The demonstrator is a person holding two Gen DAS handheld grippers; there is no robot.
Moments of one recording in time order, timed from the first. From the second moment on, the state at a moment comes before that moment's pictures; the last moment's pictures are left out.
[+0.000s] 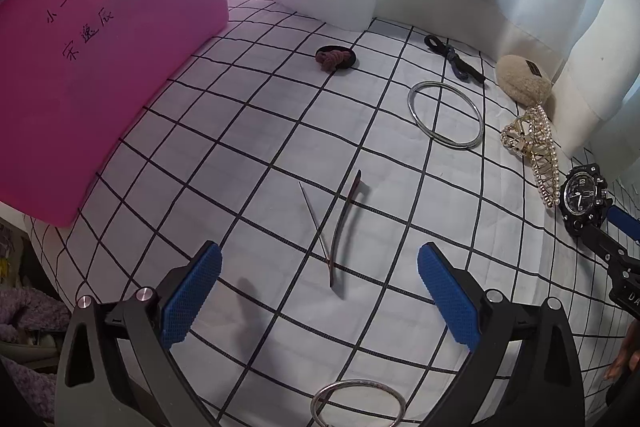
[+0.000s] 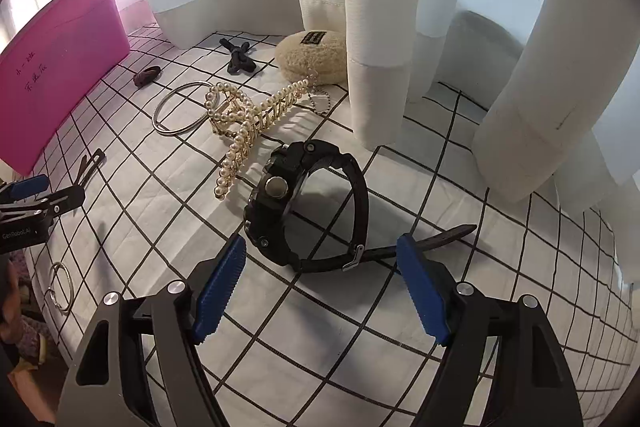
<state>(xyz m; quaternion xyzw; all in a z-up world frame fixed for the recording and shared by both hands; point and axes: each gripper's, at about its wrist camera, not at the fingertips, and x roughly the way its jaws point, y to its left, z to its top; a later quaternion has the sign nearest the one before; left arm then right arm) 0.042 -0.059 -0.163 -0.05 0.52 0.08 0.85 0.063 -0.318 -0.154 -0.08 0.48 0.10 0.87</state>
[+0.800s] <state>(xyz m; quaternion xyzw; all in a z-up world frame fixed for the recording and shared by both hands) 0.061 -0.062 -0.178 -0.05 0.51 0.08 0.86 0.080 -0.315 -0.177 -0.11 0.47 0.14 0.86</state>
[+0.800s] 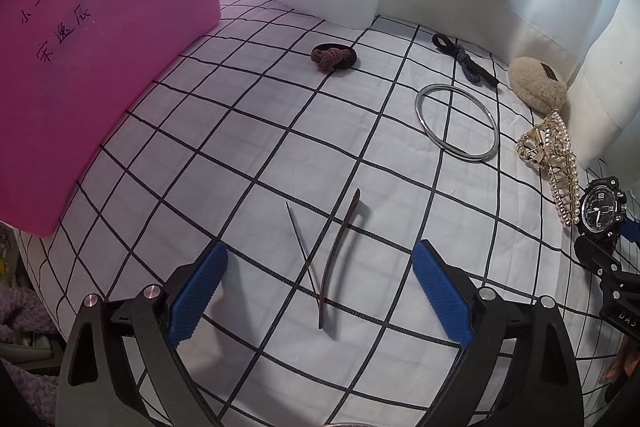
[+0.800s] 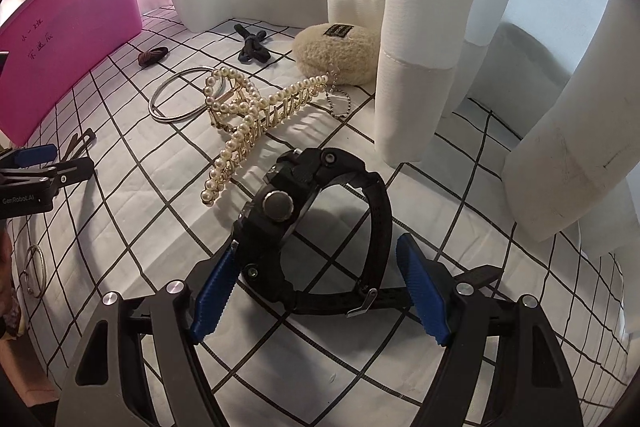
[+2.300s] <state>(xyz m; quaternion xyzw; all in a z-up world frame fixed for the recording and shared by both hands) 0.021 -0.005 -0.015 -0.05 0.43 -0.04 0.90 0.019 -0.264 -0.016 -0.02 0.37 0.09 0.92</state>
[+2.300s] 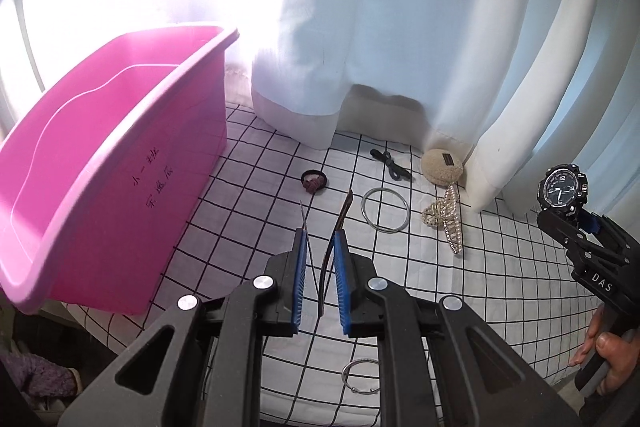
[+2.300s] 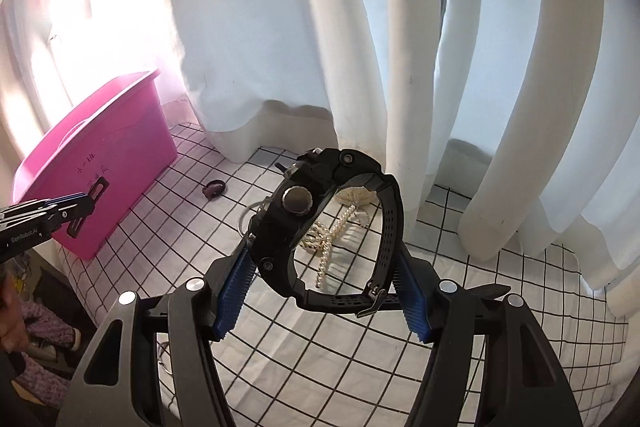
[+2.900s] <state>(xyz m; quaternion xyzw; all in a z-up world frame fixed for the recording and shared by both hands) 0.010 0.130 0.045 -0.08 0.37 0.03 0.92 0.055 -0.079 0.049 -0.04 0.32 0.24 0.92</state>
